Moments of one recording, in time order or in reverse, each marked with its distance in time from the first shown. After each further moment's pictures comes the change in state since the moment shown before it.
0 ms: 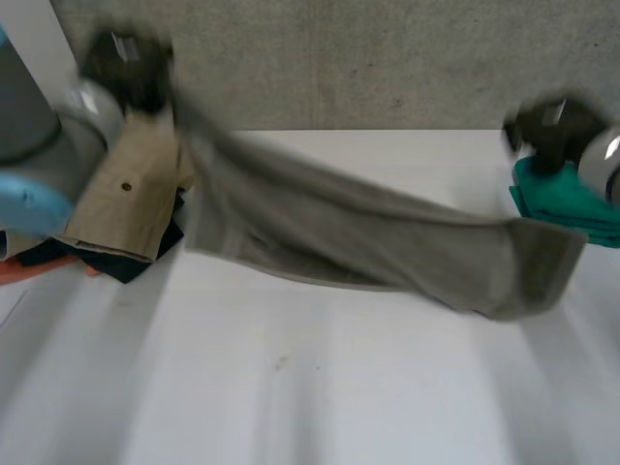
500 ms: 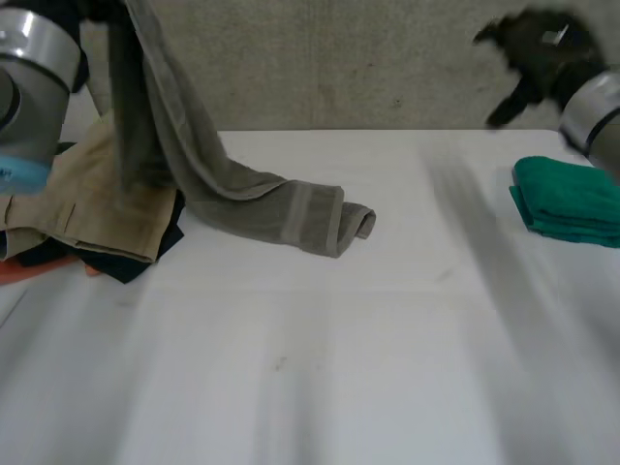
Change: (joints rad) left arm 0.053 0.101 -0.096 0.324 0.043 -0.362; right arm 0.075 -0.006 -0.065 -0.184 -0.003 0.337; left_hand 0.000 0.006 0.006 0.003 0.000; right_hand -0.497 -0.810 -0.813 -0.821 -0.842
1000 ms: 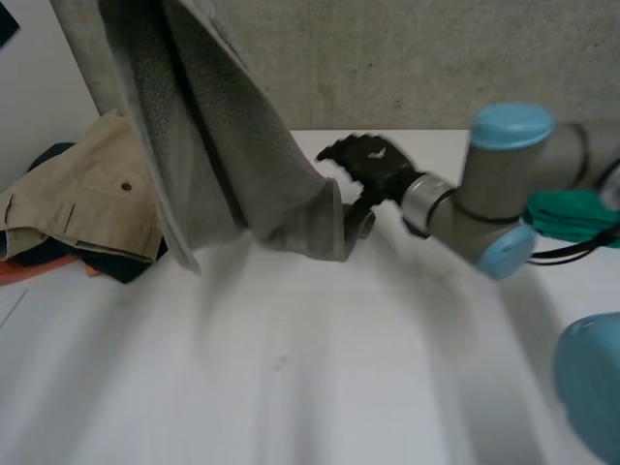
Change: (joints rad) left arm 0.012 0.652 -0.477 0.113 0.307 -0.178; right arm 0.295 0.512 -0.379 0.119 -0.111 0.089; left_hand 0.000 0.000 0.000 0.000 0.000; right_hand -0.024 -0.041 -0.056 -0.052 -0.031
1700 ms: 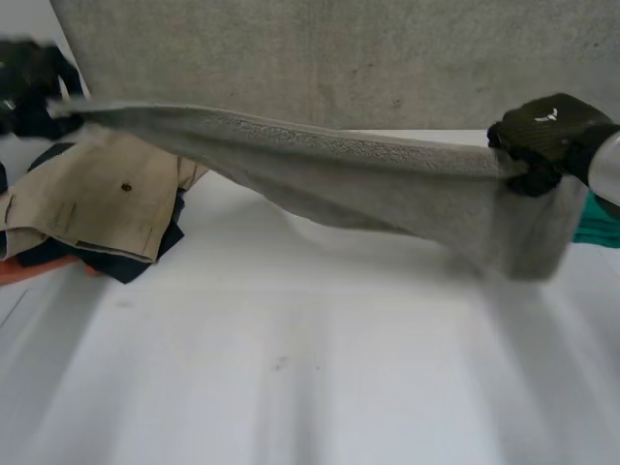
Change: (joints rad) left arm 0.259 -0.316 -0.036 -0.349 -0.075 0.272; right arm -0.344 -0.704 0.582 0.292 0.044 -0.441; left_hand 0.000 0.000 0.000 0.000 0.000; right_hand 0.785 0.858 0.870 0.873 0.818
